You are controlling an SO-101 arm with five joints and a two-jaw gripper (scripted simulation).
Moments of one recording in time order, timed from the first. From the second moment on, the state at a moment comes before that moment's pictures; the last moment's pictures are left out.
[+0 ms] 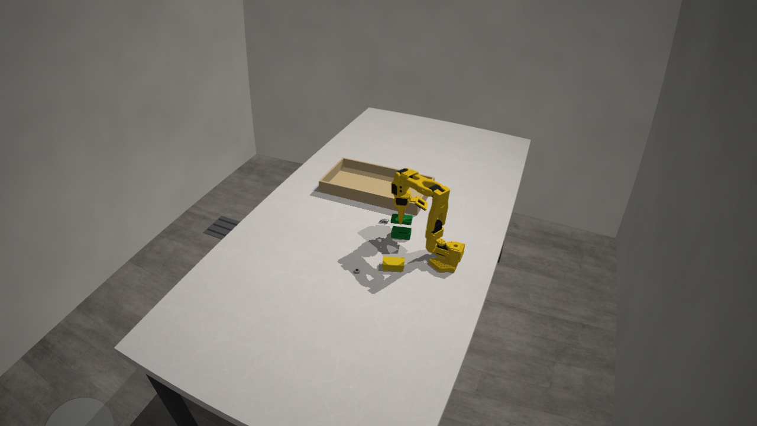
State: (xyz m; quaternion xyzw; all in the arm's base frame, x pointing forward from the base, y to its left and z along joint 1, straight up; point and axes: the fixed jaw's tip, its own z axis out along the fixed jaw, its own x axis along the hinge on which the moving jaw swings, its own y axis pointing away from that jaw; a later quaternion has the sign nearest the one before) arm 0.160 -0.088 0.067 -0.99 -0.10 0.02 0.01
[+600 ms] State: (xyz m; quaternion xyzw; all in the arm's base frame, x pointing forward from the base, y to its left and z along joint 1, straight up) arm 0.158 -0.086 0.064 -0.99 -0.11 0.02 0.01
